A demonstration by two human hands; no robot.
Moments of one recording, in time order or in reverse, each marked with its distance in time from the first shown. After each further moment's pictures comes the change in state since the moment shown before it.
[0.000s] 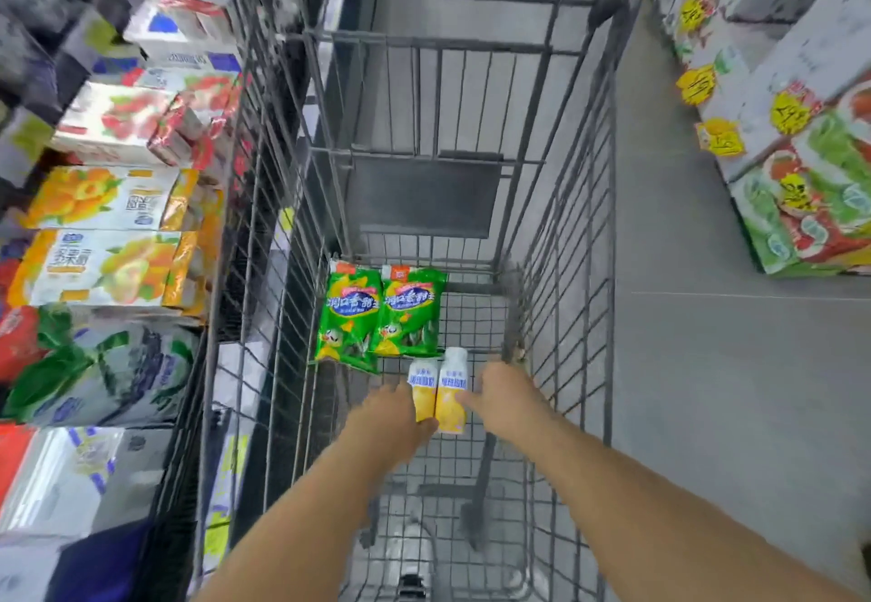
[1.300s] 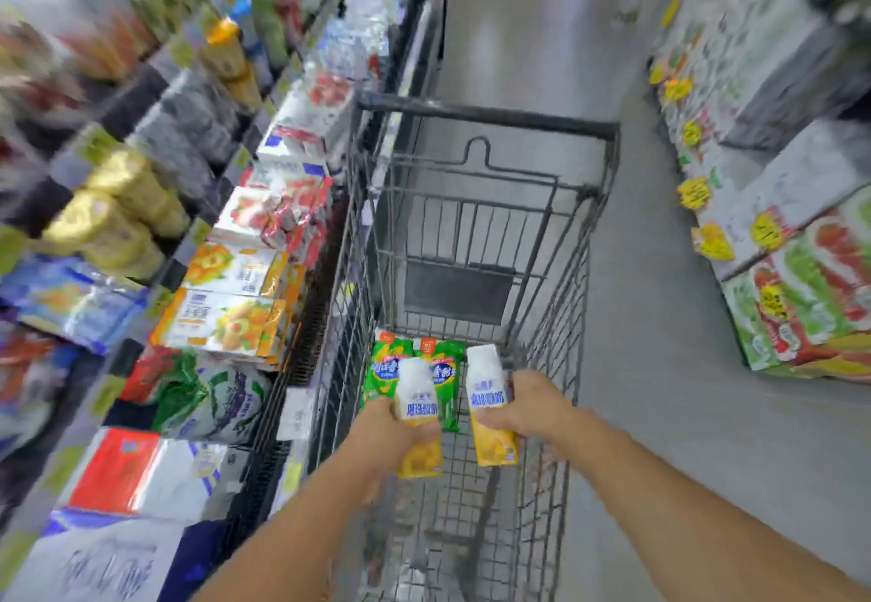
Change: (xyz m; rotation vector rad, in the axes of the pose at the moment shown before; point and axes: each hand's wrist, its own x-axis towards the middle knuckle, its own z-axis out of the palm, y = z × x) left_hand -0.144 0.006 -0.126 -1.109 0.119 -0.193; right_hand -0.100 -0.071 -0.127 0.188 -0.036 -0.055
